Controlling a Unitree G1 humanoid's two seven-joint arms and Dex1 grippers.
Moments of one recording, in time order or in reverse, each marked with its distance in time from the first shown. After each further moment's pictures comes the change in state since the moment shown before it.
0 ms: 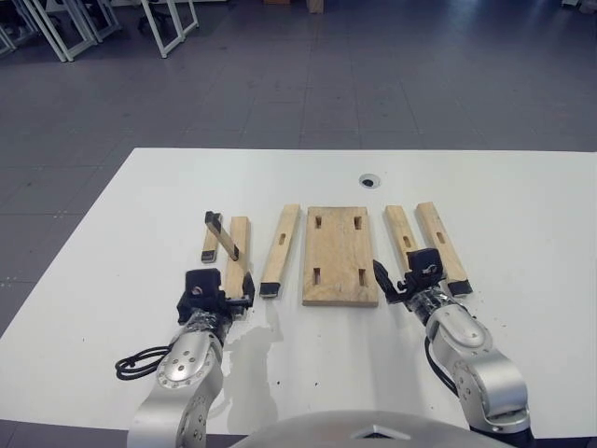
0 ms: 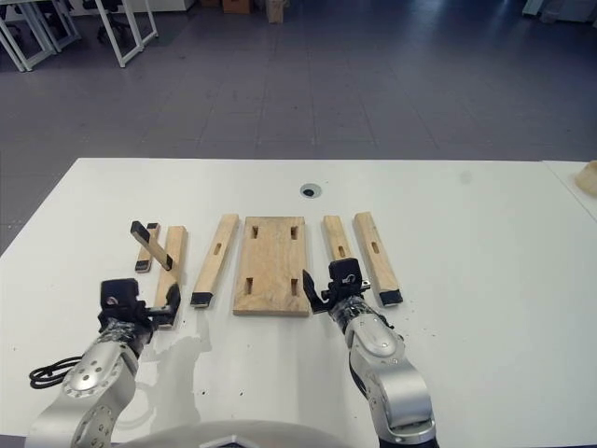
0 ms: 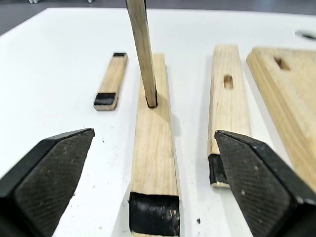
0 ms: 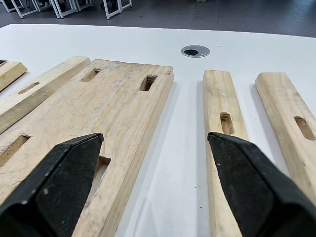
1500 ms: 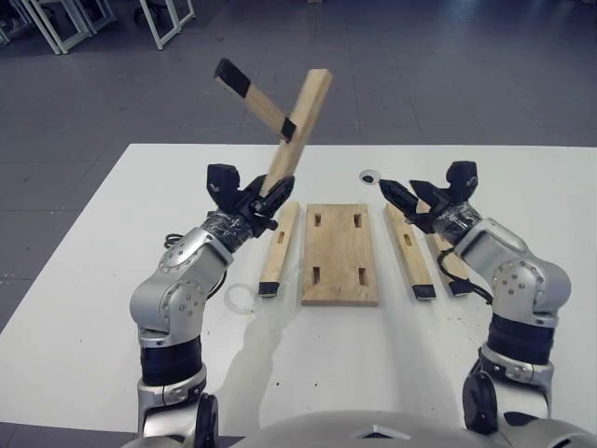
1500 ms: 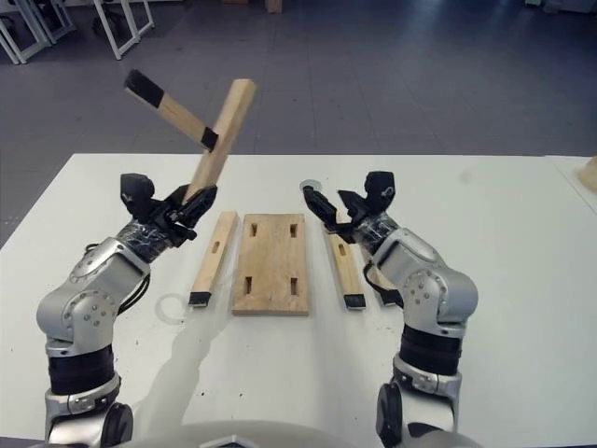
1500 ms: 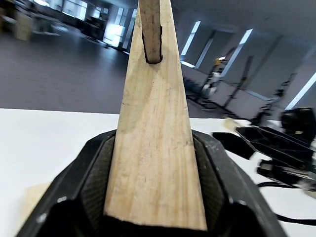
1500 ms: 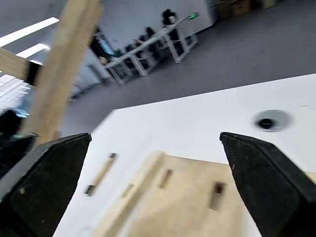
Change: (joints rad) left arm -0.674 0.079 0.213 0.500 -0.625 -0.090 -0.555; right arm -0.616 0.004 -0.501 0.364 0.643 0.331 0.288
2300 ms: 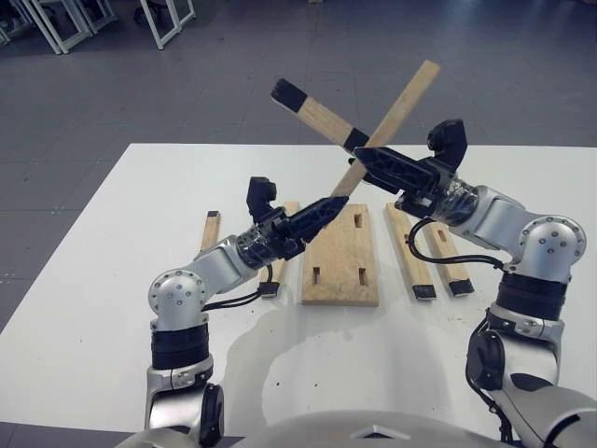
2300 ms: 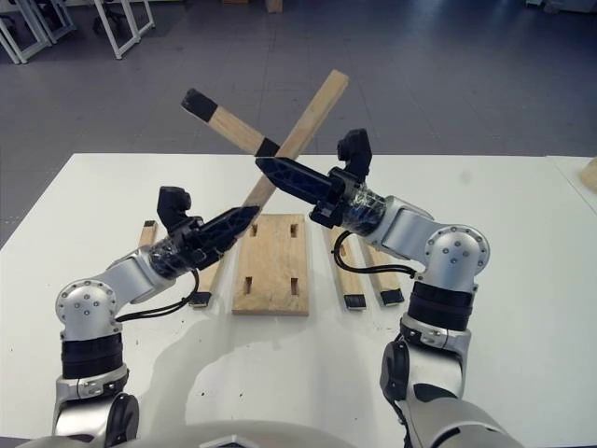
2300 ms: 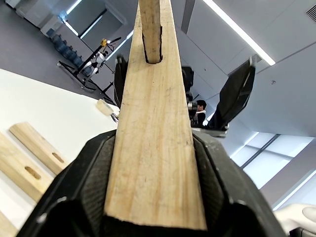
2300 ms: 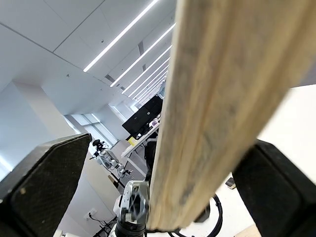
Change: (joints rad) left arm 0.012 -0.021 -0.049 0.108 -0.509 0.229 -0.087; right arm -0.167 -0.095 0.016 0.172 0.537 0.210 0.065
